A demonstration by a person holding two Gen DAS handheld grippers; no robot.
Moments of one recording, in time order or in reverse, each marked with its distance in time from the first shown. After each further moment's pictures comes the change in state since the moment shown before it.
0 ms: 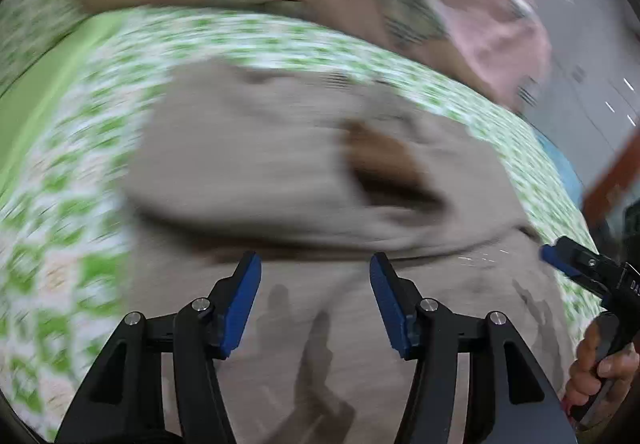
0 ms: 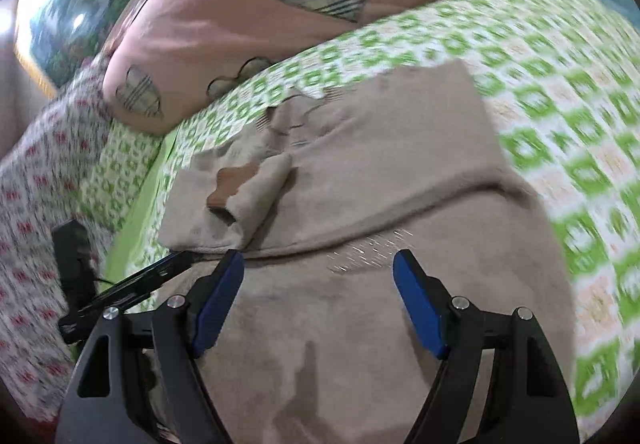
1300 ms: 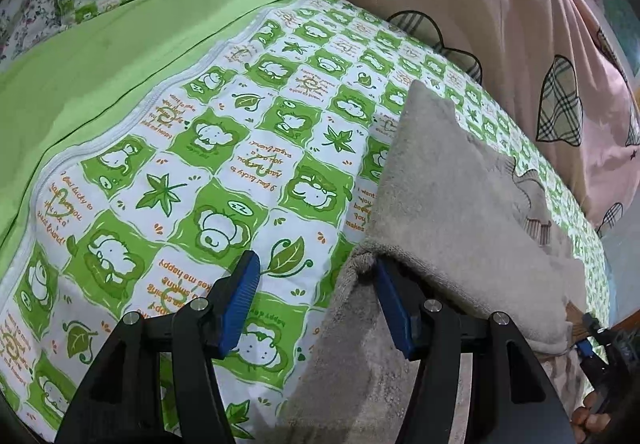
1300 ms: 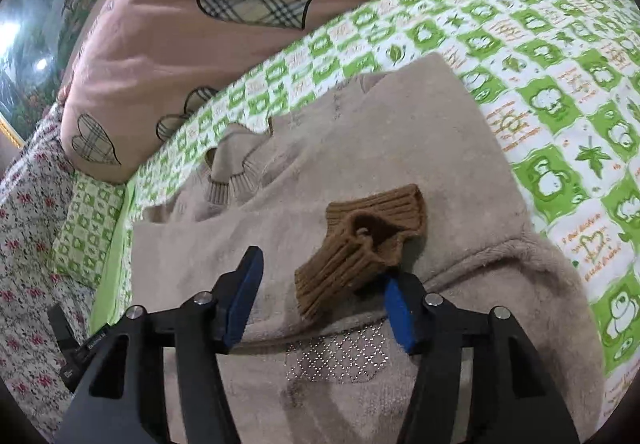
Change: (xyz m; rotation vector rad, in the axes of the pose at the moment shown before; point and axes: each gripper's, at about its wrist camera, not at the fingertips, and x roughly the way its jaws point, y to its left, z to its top) left arm 0.017 0.103 0.013 -0.369 -0.087 0.201; right arm 0.066 -0.057 0.037 0.170 -0.034 -0.052
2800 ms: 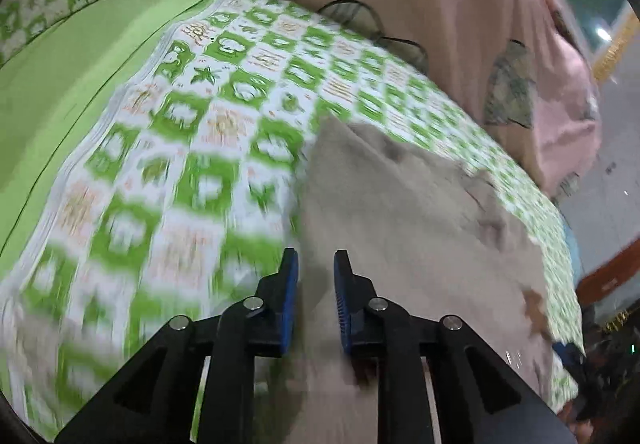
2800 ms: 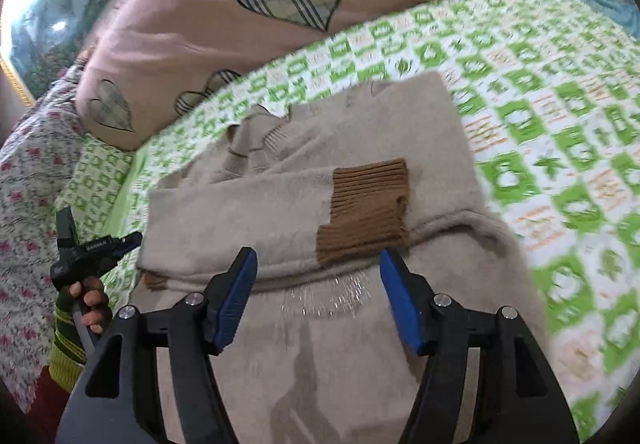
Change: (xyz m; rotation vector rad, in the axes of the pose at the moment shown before) left arm 0.002 -0.018 0.045 0.147 0.103 -0.226; right arm -0.059 0.007 -0.020 -0.128 -0.018 -0.015
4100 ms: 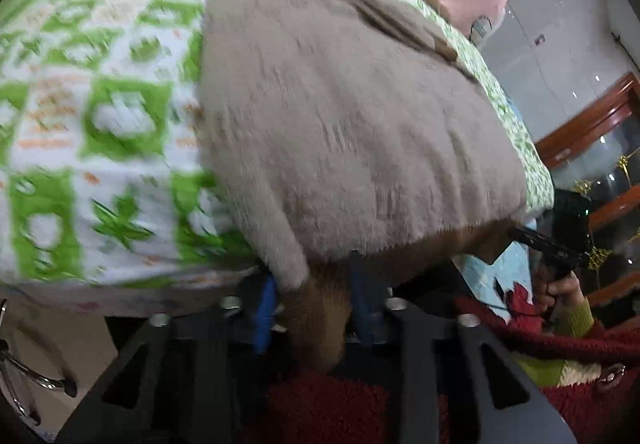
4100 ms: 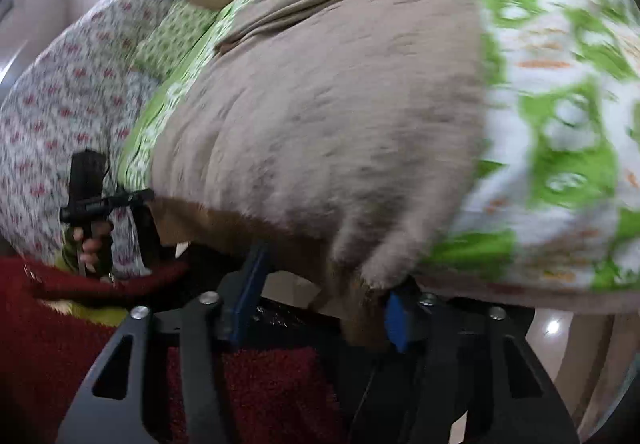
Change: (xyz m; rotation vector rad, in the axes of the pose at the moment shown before) left arm -0.108 0.005 -0.287 0.187 0.311 -0.184; right arm -0.093 -0.062 -0.194 -0.228 0.336 0.245
